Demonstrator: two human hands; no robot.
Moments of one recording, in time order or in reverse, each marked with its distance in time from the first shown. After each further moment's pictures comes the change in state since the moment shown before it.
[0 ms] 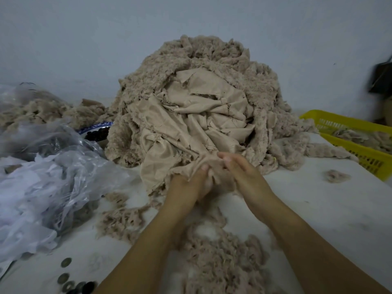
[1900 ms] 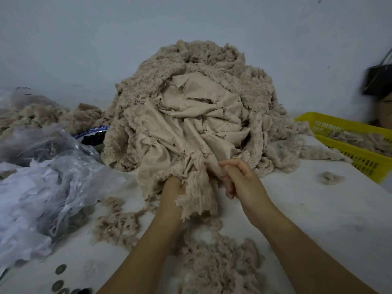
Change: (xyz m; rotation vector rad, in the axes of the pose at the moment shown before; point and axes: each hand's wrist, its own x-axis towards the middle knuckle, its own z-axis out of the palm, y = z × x) left_hand 0.001 0.002 0.002 0.035 0.176 -0.195; right_hand 0.000 0.004 0.000 0.039 0.137 0.060
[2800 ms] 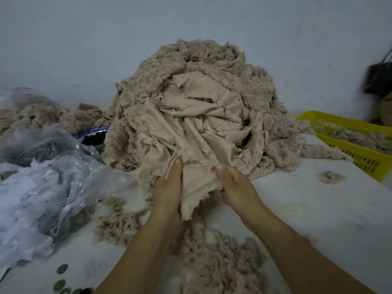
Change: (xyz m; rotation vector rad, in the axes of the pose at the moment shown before) left_hand 0.006 0.005 -0.005 -0.347 0.071 0.084; right_hand -0.001 0.011 0.014 -0.256 -0.019 0.028
